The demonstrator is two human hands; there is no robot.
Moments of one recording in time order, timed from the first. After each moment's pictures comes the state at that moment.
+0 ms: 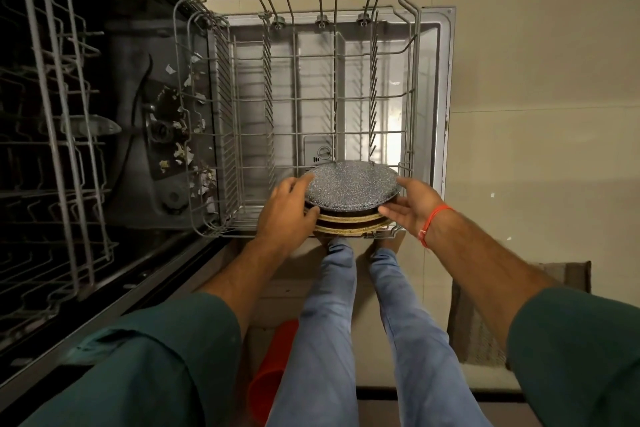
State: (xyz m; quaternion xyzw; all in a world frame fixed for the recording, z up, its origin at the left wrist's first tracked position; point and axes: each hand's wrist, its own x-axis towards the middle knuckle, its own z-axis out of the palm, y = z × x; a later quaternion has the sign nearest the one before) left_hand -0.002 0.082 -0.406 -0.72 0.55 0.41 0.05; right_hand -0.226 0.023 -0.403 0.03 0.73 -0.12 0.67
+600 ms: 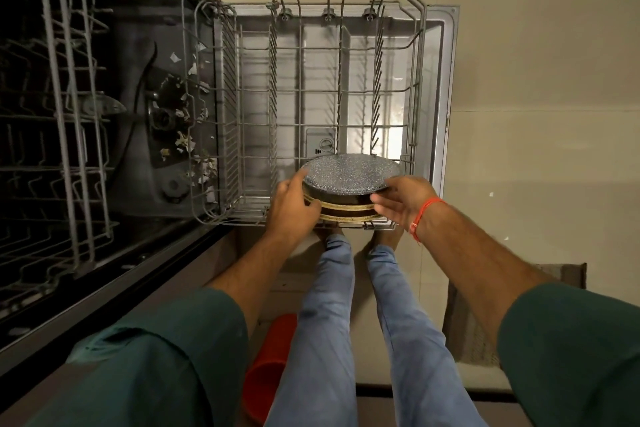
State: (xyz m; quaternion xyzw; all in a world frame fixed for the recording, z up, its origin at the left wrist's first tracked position) left_hand -0.015 0.099 -0.411 -0.79 0.40 0.47 -0.01; right_hand -0.216 0.035 -0.400 0.02 0.75 -0.11 0.66
